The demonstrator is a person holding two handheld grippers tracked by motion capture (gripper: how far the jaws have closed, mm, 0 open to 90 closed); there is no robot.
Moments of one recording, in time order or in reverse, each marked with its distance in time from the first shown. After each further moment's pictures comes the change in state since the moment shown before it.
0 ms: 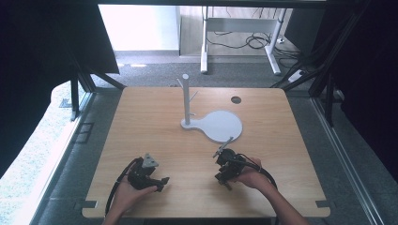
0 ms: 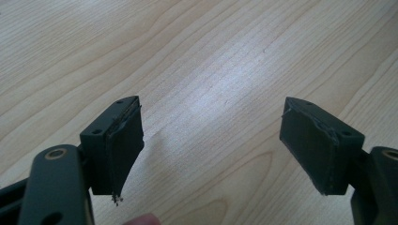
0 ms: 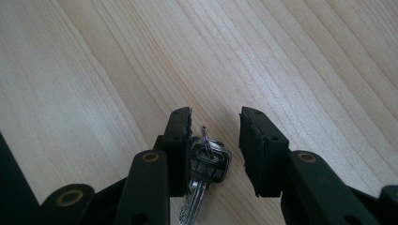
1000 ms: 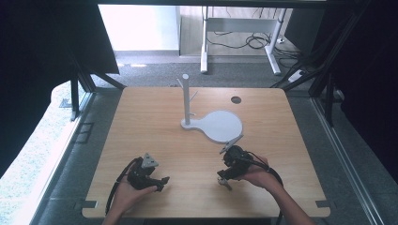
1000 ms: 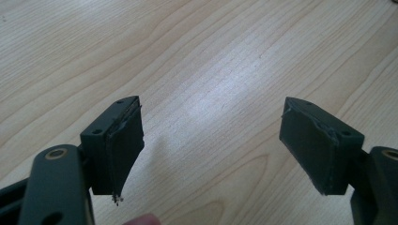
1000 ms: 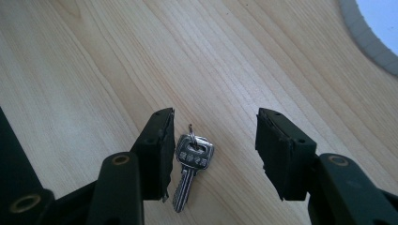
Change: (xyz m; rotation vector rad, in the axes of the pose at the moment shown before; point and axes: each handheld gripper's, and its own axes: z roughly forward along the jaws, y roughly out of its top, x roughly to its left) left arm -0.001 0.001 -0.003 -0.019 0.000 -0.007; right arm 0.001 -0.008 -0.030 -0.102 -0.038 0.027
